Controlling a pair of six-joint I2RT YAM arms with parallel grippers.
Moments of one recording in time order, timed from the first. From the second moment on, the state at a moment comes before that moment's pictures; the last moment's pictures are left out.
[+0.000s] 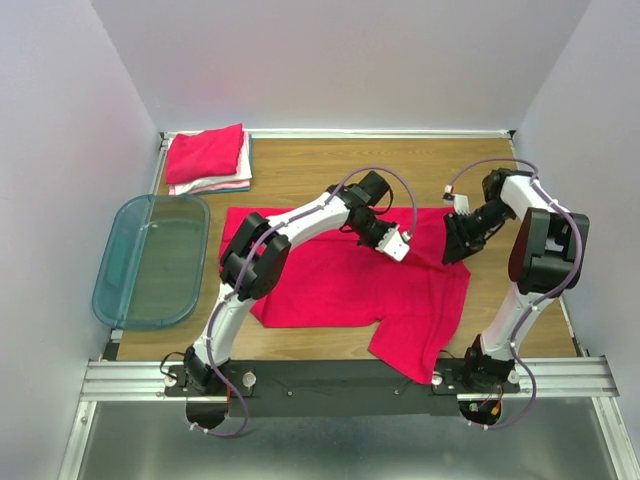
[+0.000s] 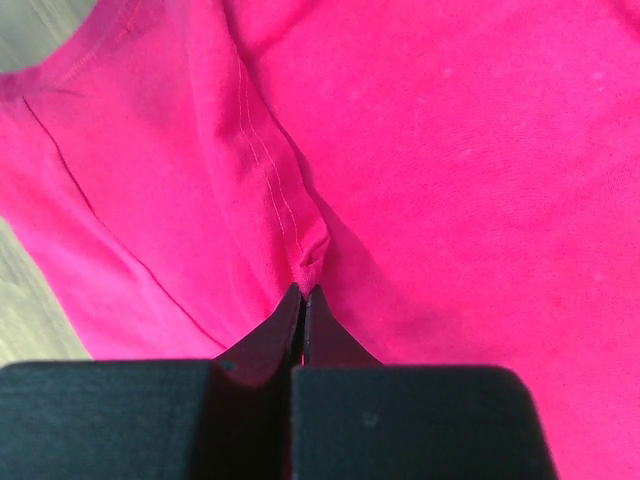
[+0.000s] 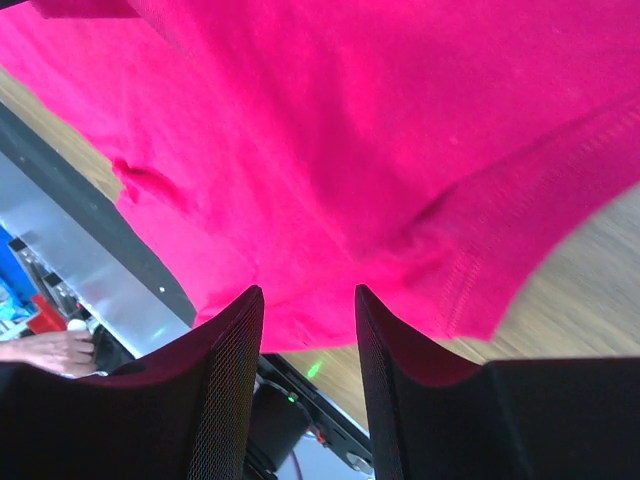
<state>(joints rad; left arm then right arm) -0.79 2.22 1.83 -0.73 0.72 1.41 -0.18 1.91 1.40 -1.28 -0.57 -0.62</state>
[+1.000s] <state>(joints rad) -0.59 2.56 2.20 -0.63 0.88 0.54 -0.12 1.94 1.57 -0.97 -0.43 -0.42</state>
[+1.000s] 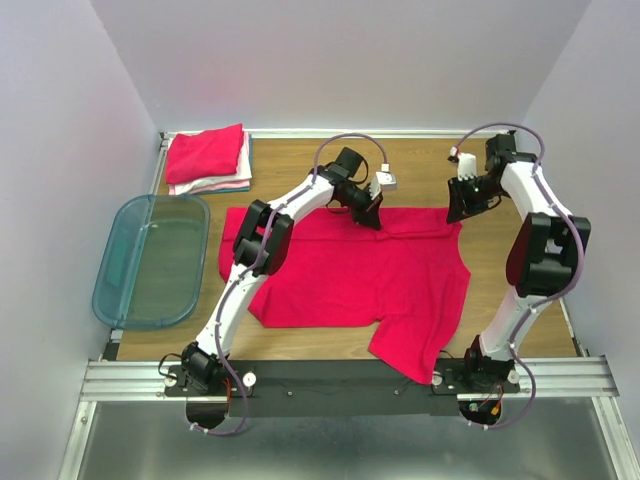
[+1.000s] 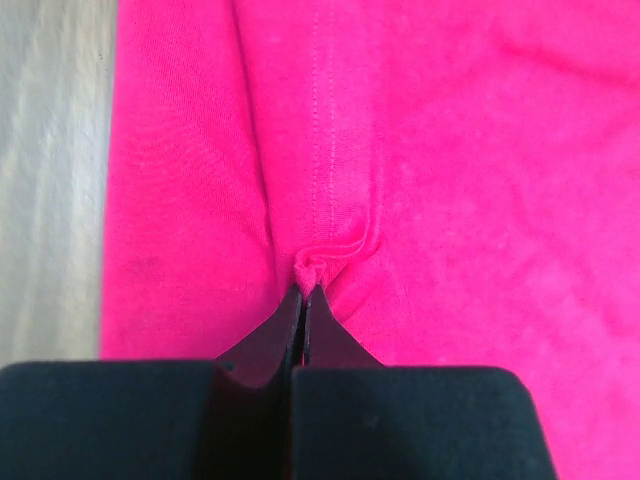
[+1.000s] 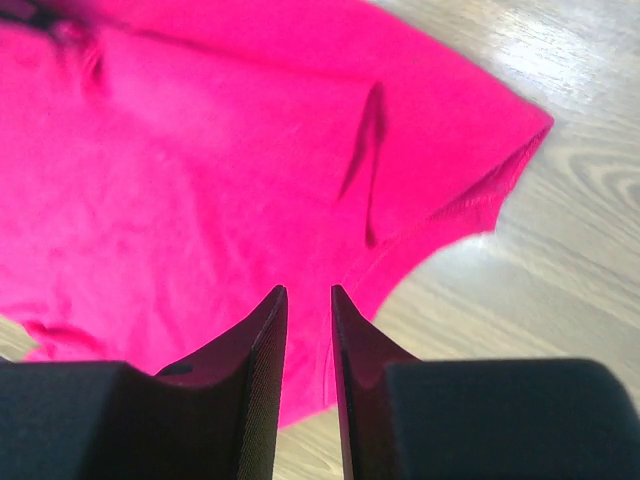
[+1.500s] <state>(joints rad) -0.58 2.58 2.20 -0.57 0.93 0.38 -0.09 1.96 1.62 -0.96 -0.43 -0.43</state>
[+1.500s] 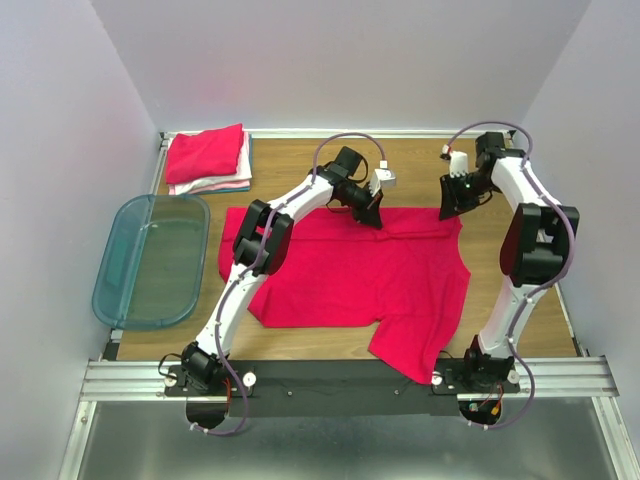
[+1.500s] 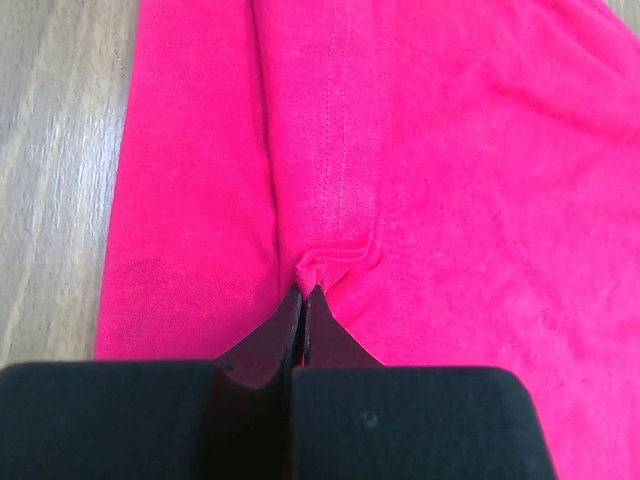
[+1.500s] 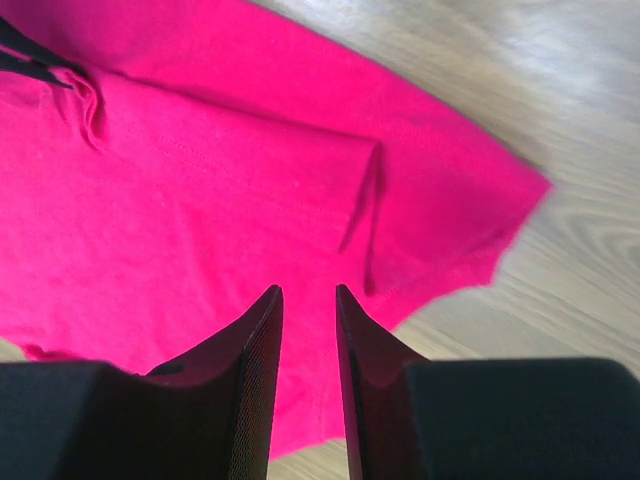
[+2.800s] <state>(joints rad) -0.58 2.58 2.18 -0.54 0.94 0.39 -0.07 2.14 1.64 -0.93 -0.43 -0.31</state>
